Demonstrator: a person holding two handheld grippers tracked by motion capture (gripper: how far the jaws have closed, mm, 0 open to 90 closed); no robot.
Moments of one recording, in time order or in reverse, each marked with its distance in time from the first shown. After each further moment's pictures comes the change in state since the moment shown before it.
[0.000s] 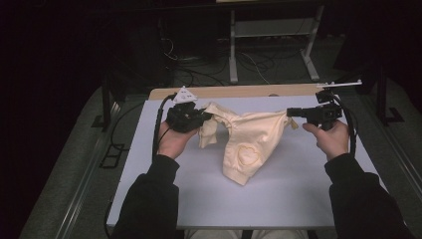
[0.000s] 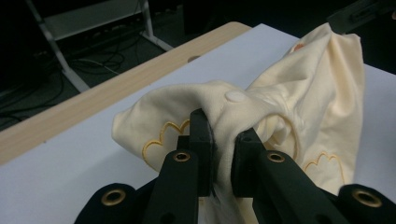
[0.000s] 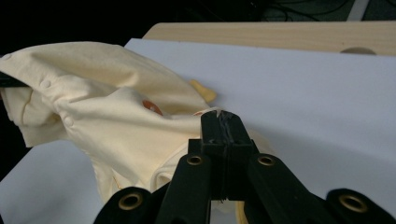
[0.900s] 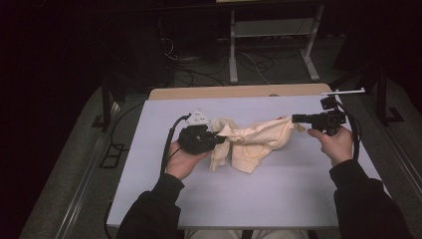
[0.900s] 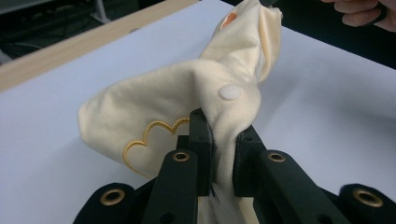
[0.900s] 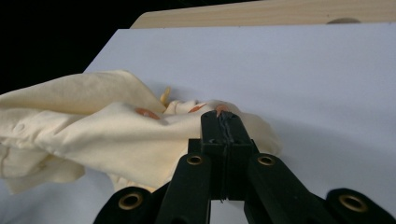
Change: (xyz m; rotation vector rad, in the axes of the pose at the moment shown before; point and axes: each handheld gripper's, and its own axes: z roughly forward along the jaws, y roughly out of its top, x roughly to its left) left arm -0.043 -0.044 0.018 0.066 -0.188 -0.023; right arm -0.034 -0.027 0.001 0.030 0.007 0.059
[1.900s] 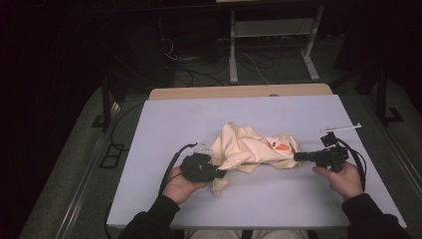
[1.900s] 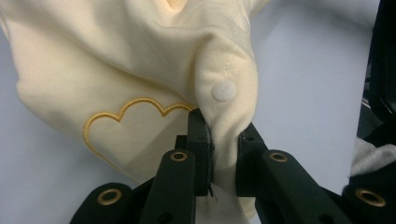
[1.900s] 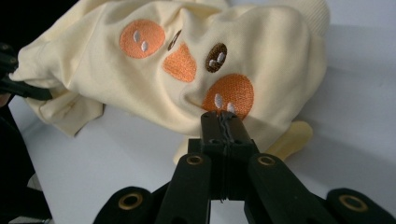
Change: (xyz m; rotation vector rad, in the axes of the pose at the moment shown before) left arm -0.020 -0.063 0.011 0.209 -0.139 -0.021; right arm -0.007 -0.090 0.001 0.183 0.087 -0.009
